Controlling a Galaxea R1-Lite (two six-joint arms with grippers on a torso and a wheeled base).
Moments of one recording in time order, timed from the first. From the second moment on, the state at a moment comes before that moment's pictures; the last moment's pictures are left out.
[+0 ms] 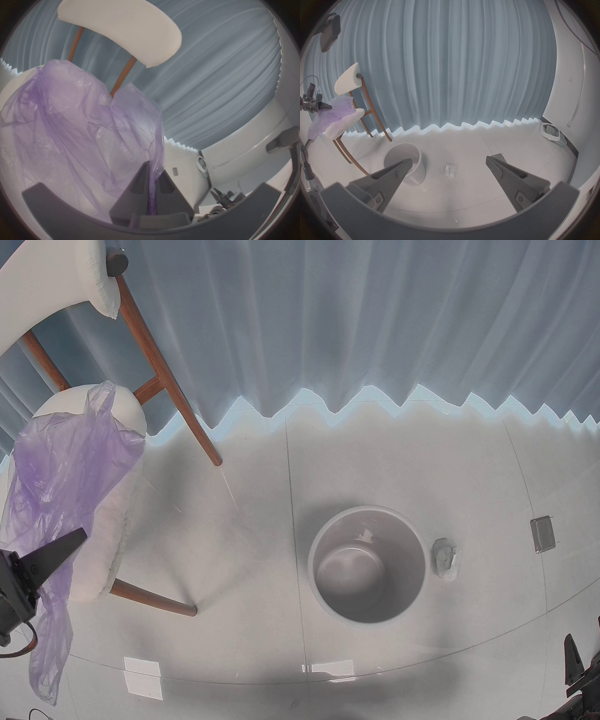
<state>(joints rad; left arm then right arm) -0.40 0.82 -0.46 -0.34 -0.16 -0.53 0.00 0.02 -0.02 -0.01 -0.04 0.02</state>
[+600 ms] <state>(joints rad) -0.46 0.81 -0.48 -0.34 -0.72 -0.59 0.00 0.02 -0.02 -0.01 -0.04 0.02</state>
